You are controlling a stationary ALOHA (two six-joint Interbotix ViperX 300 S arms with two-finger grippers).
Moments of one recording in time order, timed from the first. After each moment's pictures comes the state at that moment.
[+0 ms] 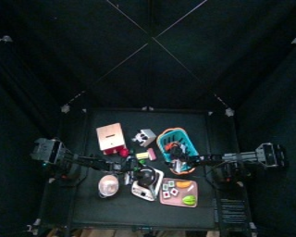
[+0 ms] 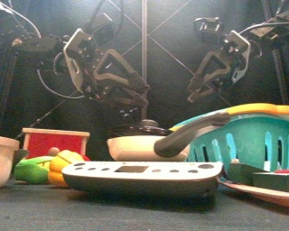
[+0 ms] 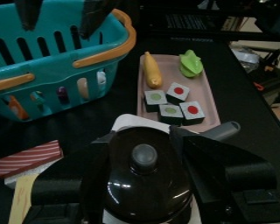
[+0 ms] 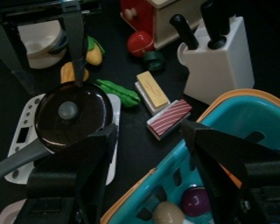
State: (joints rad) left arm -0.10 -0.03 0.85 -0.13 -0.52 0.04; right arm -0.04 -0.44 0.90 -1.18 0.18 1.34
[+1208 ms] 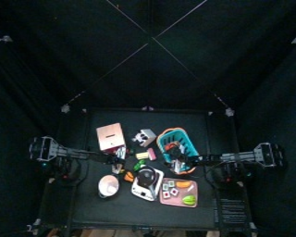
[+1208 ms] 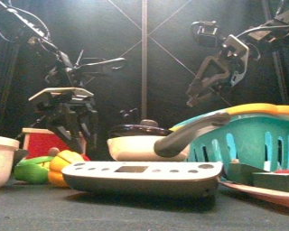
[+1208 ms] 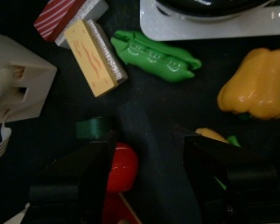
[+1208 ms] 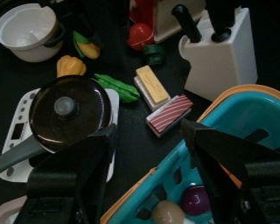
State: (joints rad) left arm 0.06 -0.12 0.78 0.36 0.40 0.15; right arm -0.04 -0.40 0.89 -1.18 0.18 1.33
